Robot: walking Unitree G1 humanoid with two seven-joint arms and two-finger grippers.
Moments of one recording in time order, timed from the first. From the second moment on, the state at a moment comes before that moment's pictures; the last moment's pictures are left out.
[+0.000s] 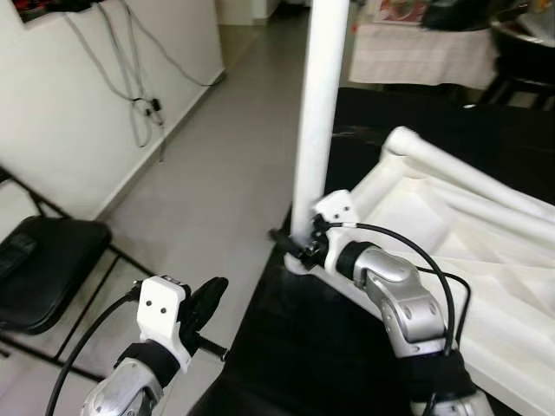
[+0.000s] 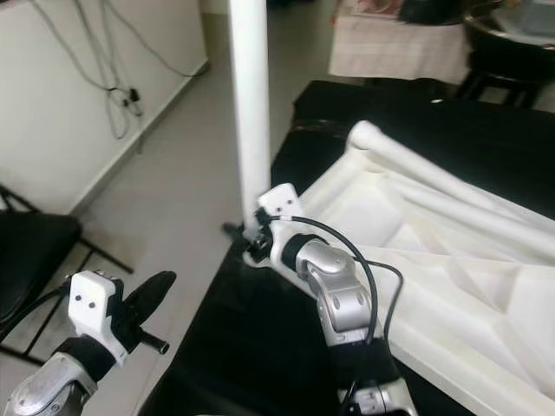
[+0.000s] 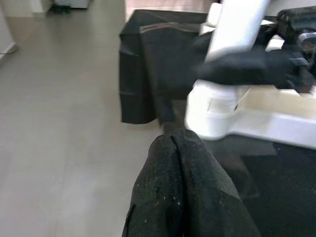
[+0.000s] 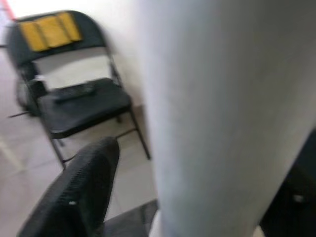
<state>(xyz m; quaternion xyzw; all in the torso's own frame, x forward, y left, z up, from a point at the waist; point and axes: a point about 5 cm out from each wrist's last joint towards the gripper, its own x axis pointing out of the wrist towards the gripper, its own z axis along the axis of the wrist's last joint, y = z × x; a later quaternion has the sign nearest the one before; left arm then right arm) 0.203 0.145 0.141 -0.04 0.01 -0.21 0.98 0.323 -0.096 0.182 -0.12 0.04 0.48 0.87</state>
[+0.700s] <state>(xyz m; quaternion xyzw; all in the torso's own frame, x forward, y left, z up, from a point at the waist) 0.195 0.134 0.141 -0.07 0.01 -0.23 0.97 0.345 -0.077 0.186 -0.07 0.07 0.66 0.74</state>
